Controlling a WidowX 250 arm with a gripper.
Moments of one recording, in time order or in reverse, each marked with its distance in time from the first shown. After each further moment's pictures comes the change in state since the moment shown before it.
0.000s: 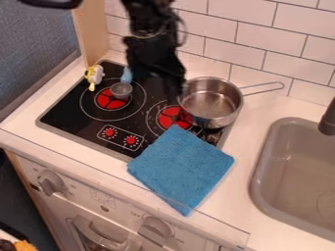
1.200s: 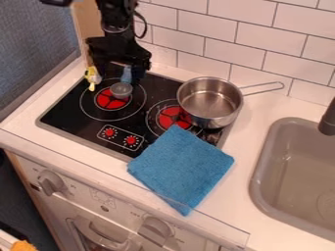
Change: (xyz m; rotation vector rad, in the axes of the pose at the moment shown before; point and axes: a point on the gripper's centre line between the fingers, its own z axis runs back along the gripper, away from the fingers) arm 0.015 0.087 -0.064 0.139 0.108 0.334
